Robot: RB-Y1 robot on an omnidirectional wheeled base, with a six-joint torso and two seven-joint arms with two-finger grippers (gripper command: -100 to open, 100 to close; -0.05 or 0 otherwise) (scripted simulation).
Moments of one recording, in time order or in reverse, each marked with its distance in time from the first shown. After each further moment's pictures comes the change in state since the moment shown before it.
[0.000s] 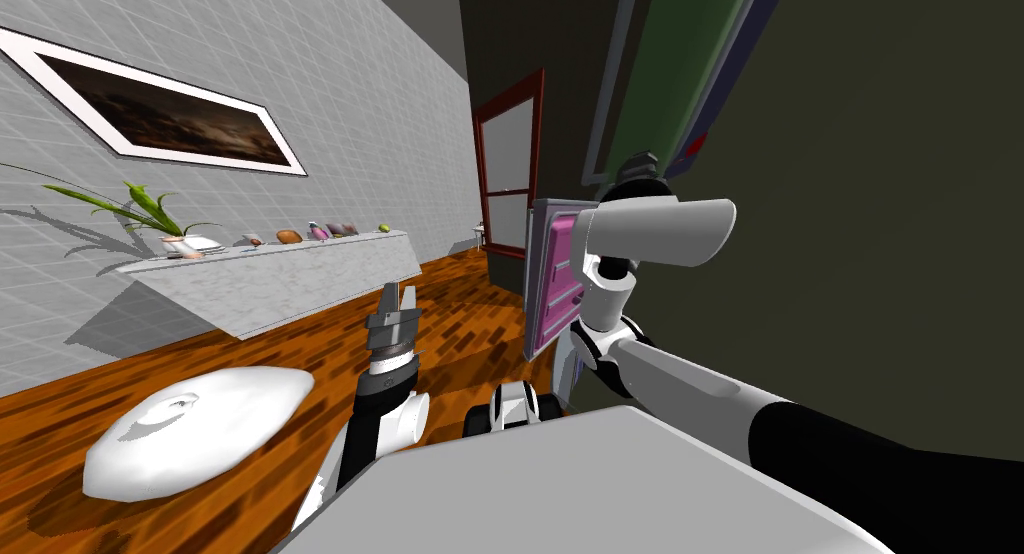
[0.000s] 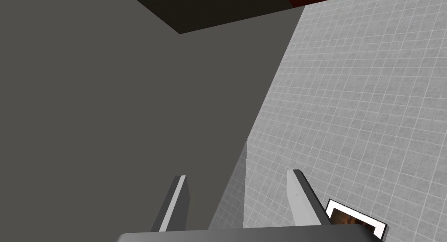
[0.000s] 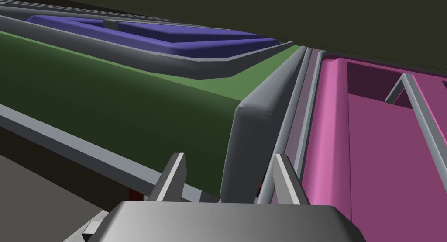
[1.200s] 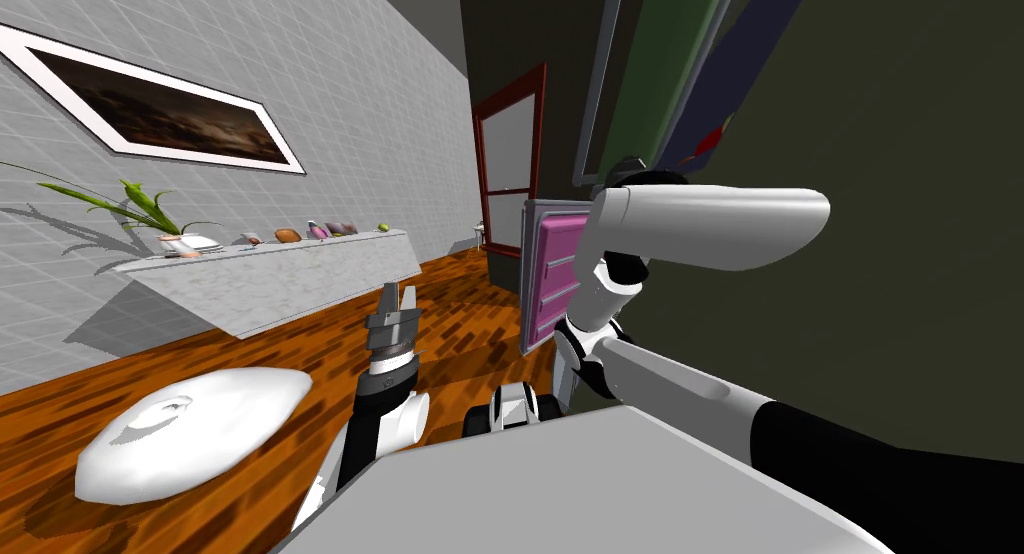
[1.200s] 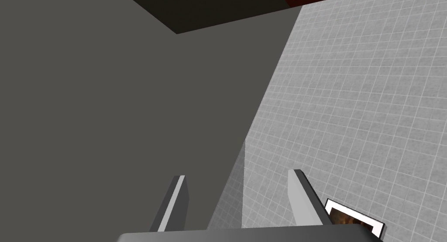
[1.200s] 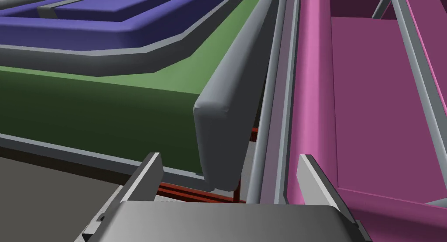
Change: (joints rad) left arm 0.000 0.000 0.000 0.000 0.000 0.000 0.000; right arm -0.081 0.150 -0.058 -0.080 -0.122 -0.118 0.032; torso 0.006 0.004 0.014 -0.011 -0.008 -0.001
